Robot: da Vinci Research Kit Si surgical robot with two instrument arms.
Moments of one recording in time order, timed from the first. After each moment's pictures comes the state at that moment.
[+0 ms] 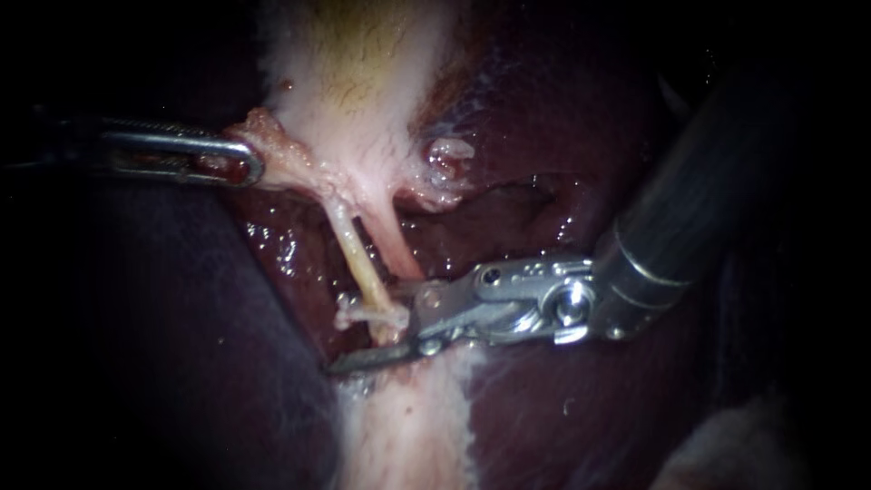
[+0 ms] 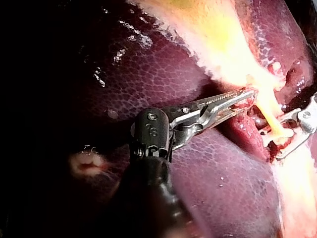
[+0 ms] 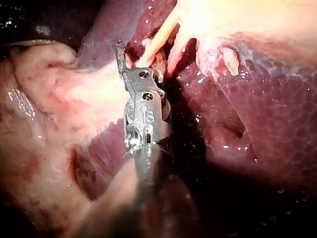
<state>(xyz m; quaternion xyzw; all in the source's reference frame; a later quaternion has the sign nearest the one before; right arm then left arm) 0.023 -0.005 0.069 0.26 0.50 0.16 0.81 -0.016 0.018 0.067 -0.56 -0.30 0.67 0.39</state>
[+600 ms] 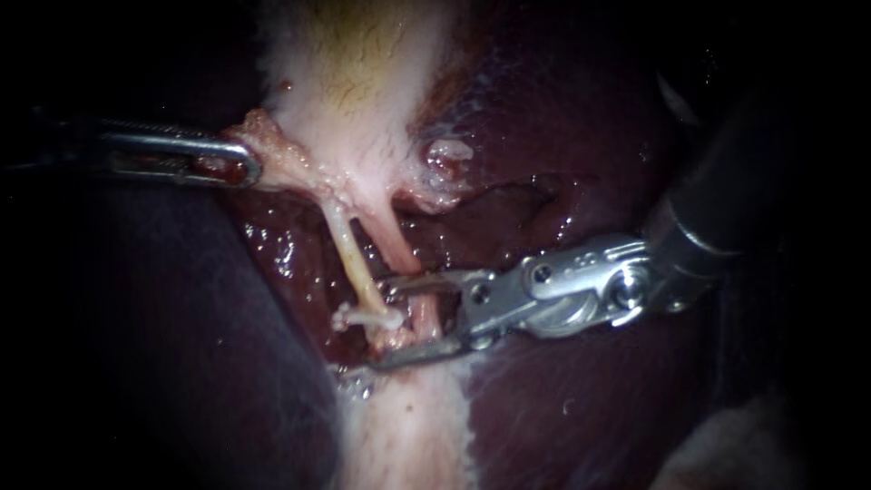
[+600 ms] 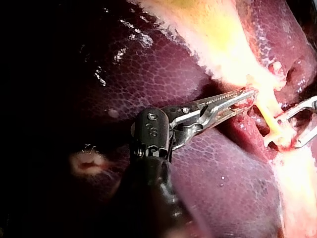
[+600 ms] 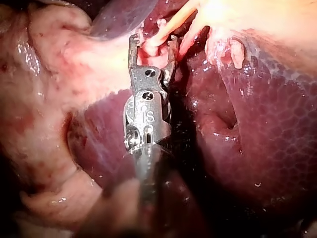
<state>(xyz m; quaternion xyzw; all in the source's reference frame) 0.017 -0.004 0.067 0.23 0.52 0.10 0.82 -0.015 0.018 0.067 -0.56 -0.30 0.67 0.39</state>
